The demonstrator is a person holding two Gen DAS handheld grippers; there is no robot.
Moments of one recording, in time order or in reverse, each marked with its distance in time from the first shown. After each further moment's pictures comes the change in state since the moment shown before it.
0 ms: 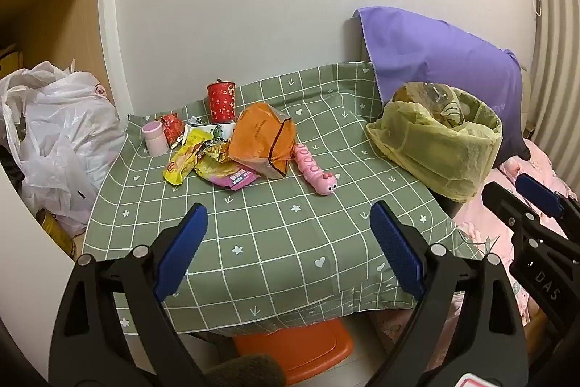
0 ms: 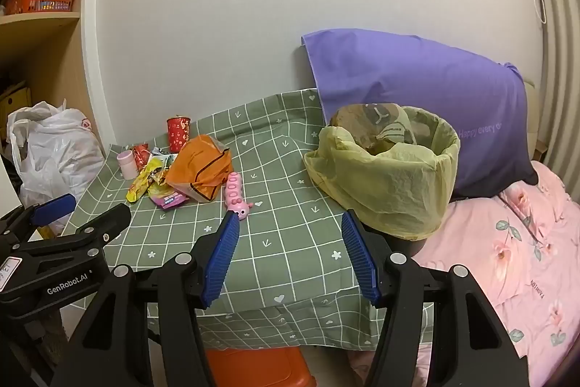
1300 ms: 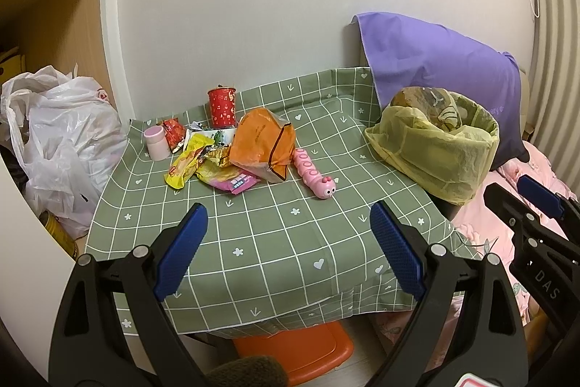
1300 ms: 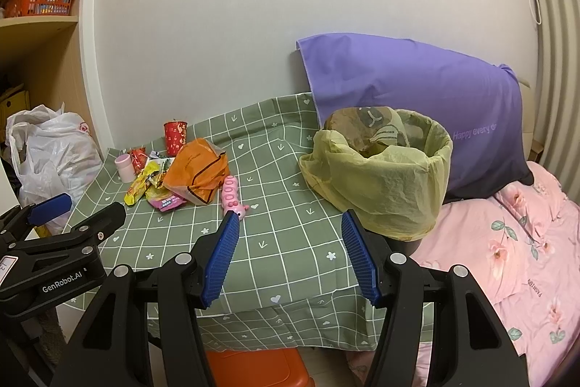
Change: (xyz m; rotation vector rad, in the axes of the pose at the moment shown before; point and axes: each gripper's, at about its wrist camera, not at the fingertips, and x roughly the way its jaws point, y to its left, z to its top) left arm -0.008 -0.004 0.003 0.007 -0.014 0.002; right arm -0.007 -0.007 0.000 0.001 -0.006 -0.004
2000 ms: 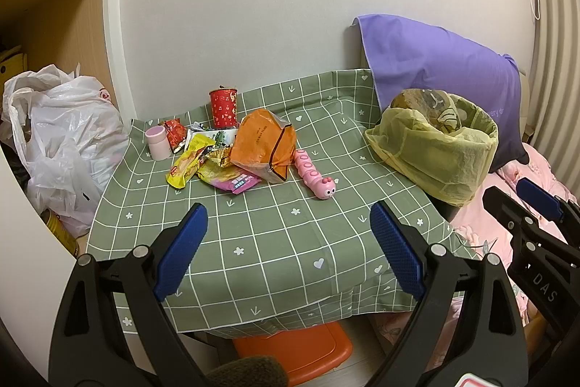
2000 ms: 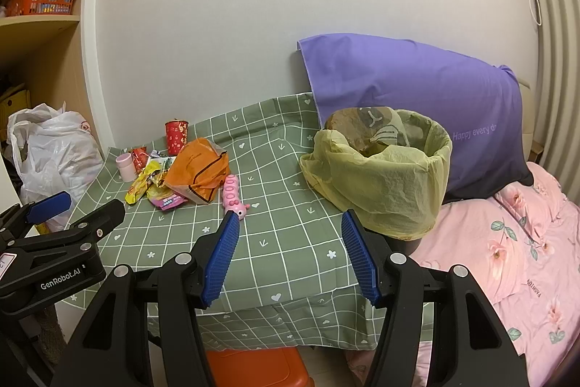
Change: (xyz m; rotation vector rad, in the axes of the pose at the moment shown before) left arm -0.001 0.001 0.000 -0.003 -0.004 -0.001; right arm -0.001 0.002 -0.001 0.001 -0.003 -0.001
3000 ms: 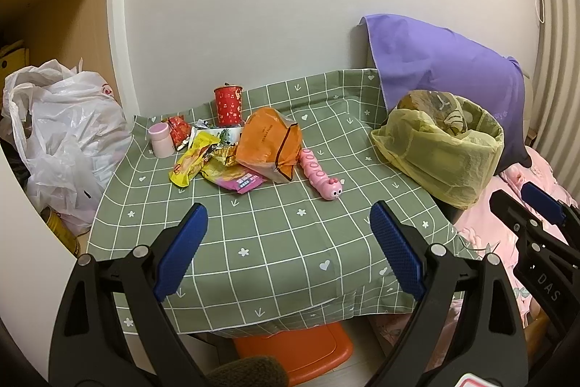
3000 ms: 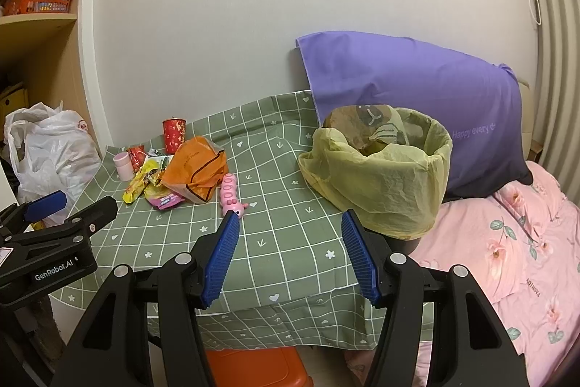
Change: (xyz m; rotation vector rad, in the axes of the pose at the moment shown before) left arm 0.005 0.010 0.004 -0.018 0.008 0.003; right arm -0.002 -0.004 0.001 0.000 0.000 -0.002
